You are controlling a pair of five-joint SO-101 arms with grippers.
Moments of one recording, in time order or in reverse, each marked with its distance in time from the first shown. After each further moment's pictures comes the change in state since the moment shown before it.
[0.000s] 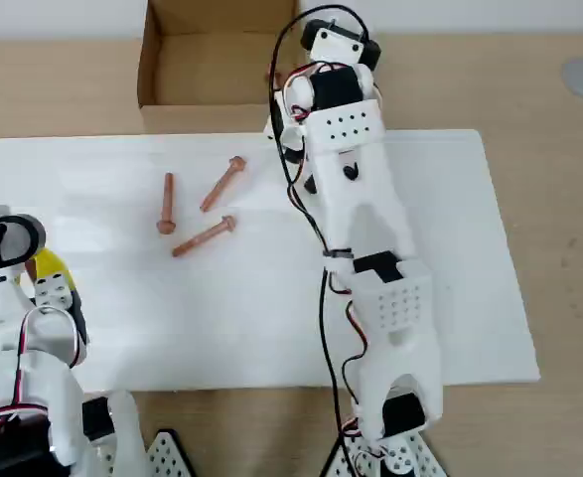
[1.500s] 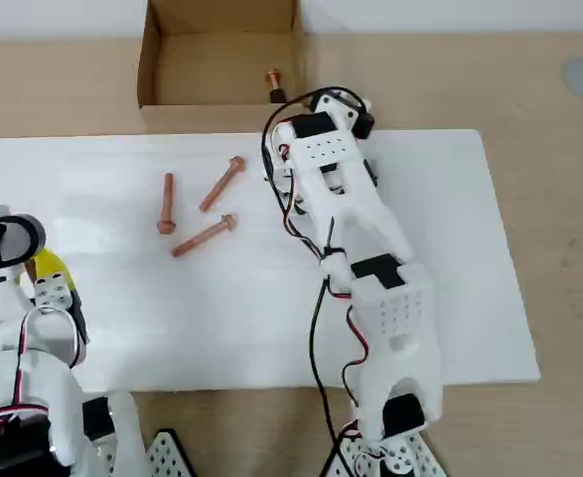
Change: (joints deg) left arm 0.0 0.0 0.0 0.0 0.0; right arm -1.1 -1.2 35.0 -21.7 -17.2
